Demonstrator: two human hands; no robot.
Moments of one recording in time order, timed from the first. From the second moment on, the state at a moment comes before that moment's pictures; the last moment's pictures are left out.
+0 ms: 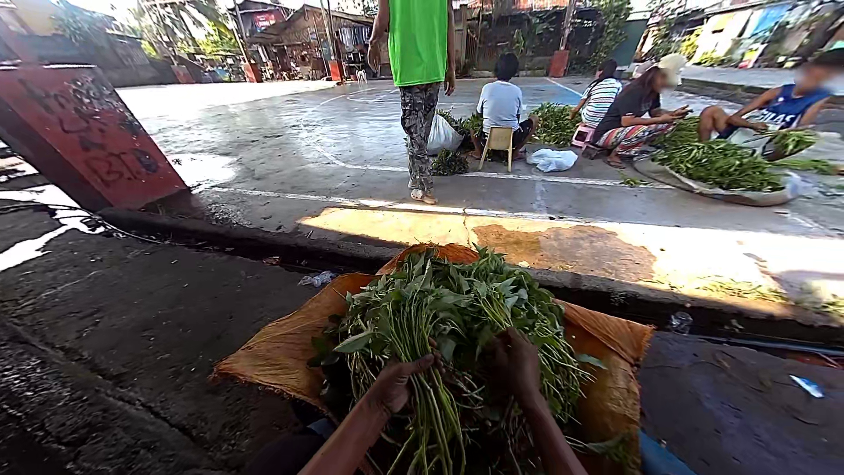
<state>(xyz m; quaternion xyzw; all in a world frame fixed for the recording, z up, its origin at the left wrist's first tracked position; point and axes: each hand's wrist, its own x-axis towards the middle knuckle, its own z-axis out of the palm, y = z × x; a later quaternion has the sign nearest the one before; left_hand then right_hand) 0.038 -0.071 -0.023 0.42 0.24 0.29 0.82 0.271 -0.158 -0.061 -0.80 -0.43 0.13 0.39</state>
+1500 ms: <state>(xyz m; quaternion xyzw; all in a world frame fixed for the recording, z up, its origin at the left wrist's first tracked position) 0.027 -0.049 -0.002 0.45 0.34 0.31 0.76 0.164 -0.172 -0.046 -0.59 -0.56 0.35 0.46</state>
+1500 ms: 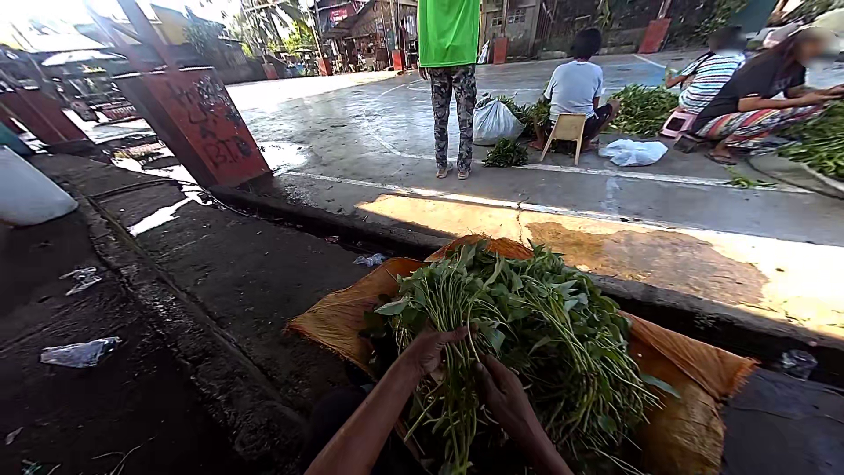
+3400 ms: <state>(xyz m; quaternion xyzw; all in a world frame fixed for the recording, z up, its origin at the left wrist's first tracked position) 0.123 -0.090 0.107 0.51 0.24 0.31 0.76 0.242 -0.289 -0.031 -0.66 -0.56 0.03 0.50</state>
